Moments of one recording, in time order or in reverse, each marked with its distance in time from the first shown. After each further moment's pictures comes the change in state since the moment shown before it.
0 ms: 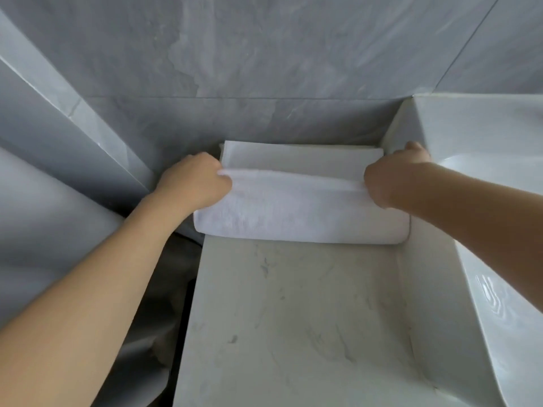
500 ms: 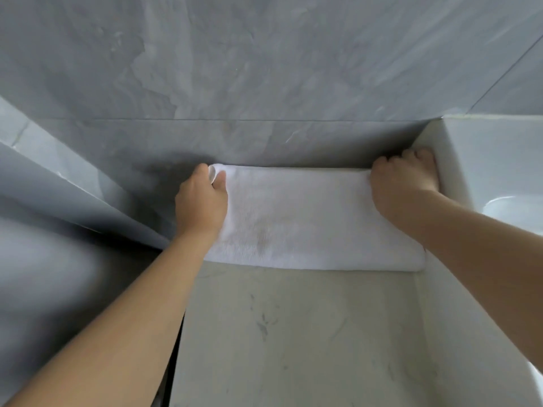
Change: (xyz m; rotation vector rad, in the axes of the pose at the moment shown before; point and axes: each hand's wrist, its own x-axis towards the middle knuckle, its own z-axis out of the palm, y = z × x) left_hand 0.081 0.000 0.074 -0.287 0.490 -0.107; right_hand 0.092 -0.002 0.022 0.205 0.242 0.235
